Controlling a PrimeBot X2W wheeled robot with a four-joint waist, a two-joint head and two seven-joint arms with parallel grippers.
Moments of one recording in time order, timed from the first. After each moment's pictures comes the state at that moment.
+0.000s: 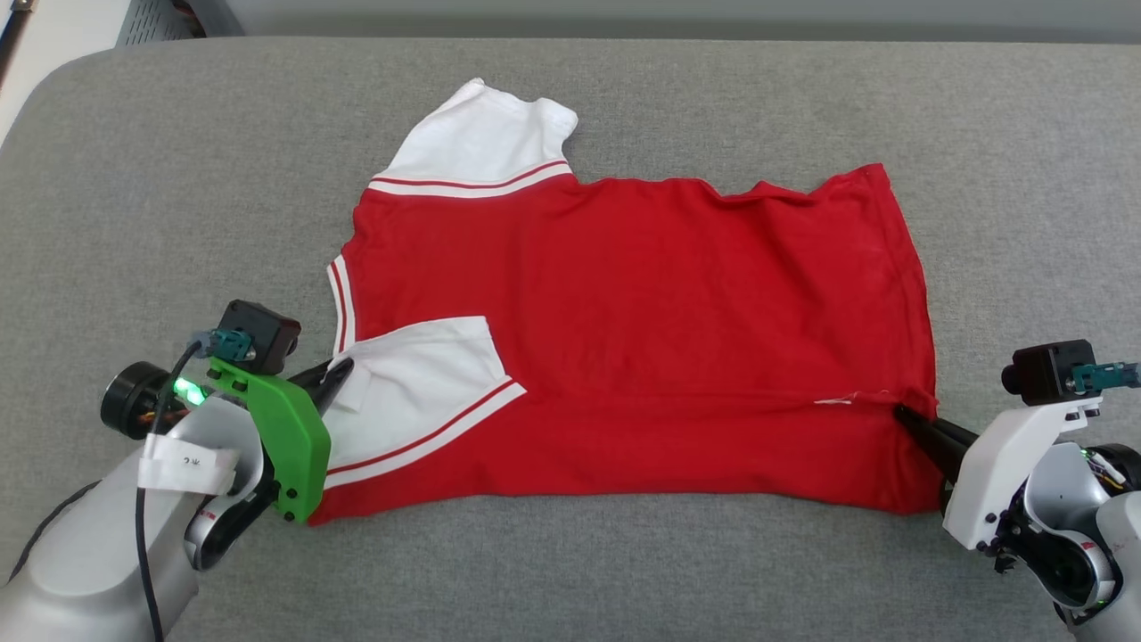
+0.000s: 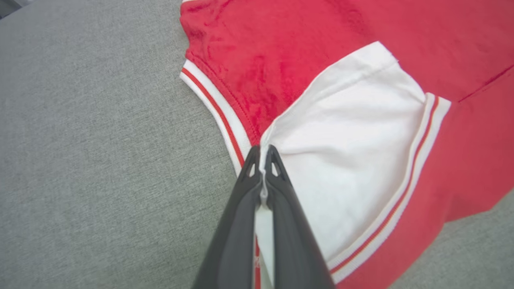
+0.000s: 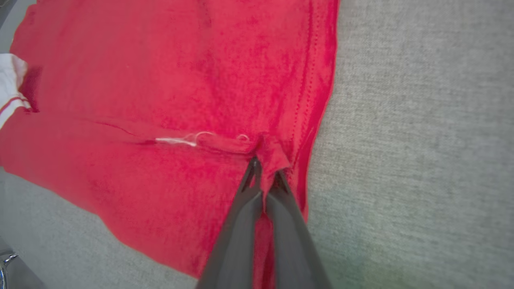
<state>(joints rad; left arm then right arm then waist) -0.54 0.66 -0.74 0.36 -0.73 -0.13 0.15 -0.25 -0.48 0.30 0.20 0.76 0.13 0.38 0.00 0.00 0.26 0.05</state>
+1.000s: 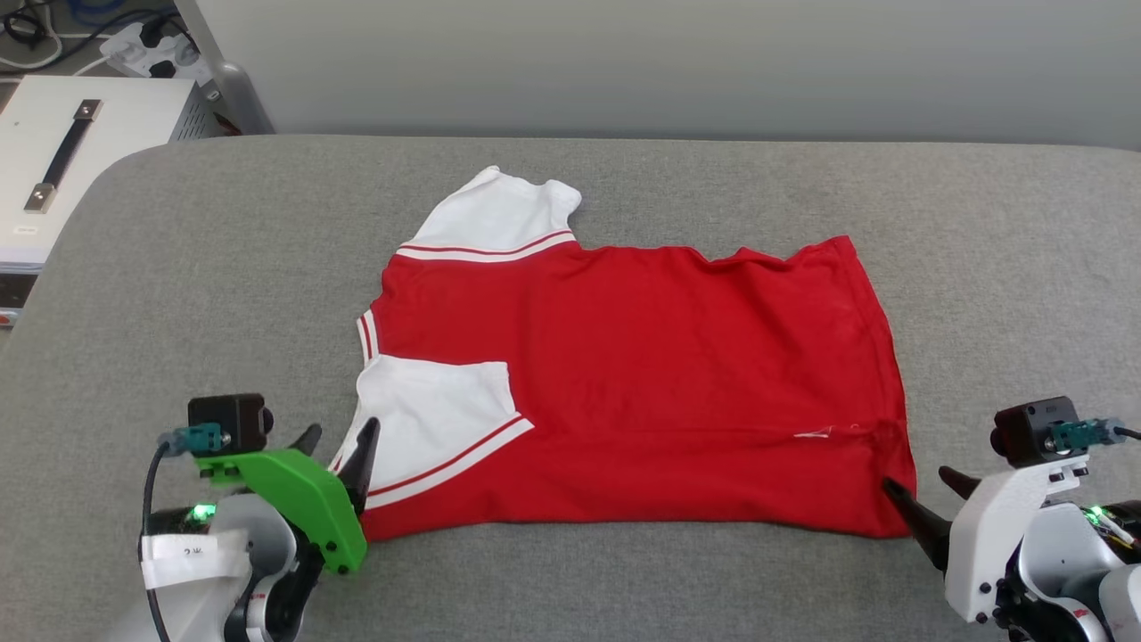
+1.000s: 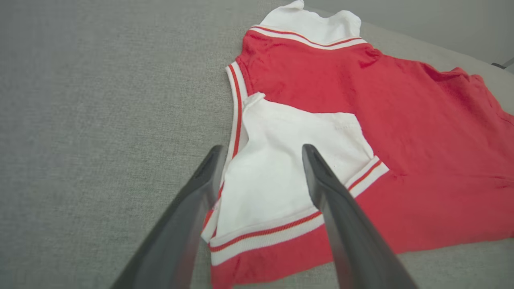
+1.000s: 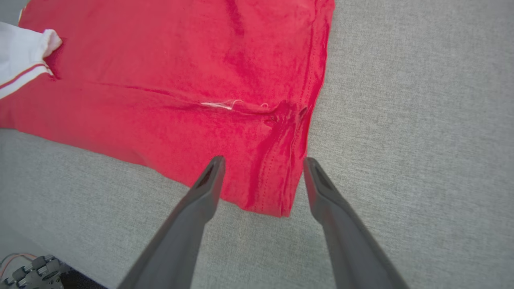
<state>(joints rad) -0.30 0.54 -0.59 0.29 -0.97 0.15 0.02 -0.06 -0.38 0.14 0.00 0.50 0.13 0.56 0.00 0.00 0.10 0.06</state>
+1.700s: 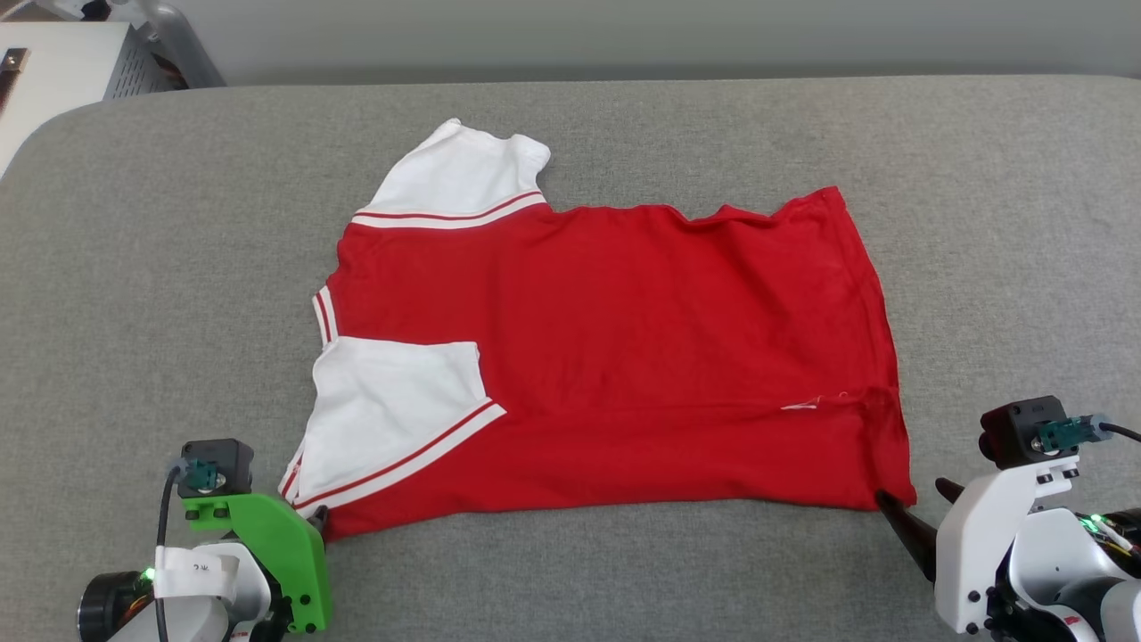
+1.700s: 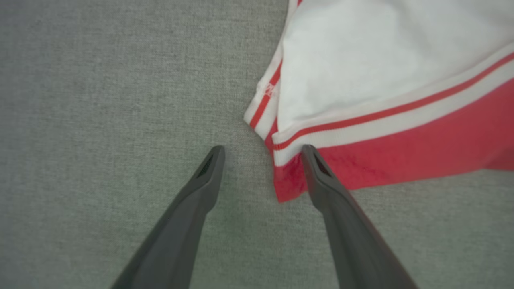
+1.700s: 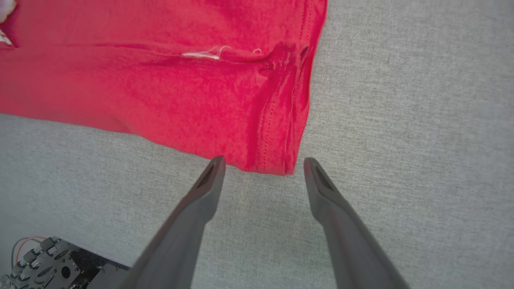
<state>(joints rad) -0.21 0.68 -0.66 0.13 -0.91 0.44 0.28 0.01 -0.26 0.05 -0.20 0.37 0.13 0.79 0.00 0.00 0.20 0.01</state>
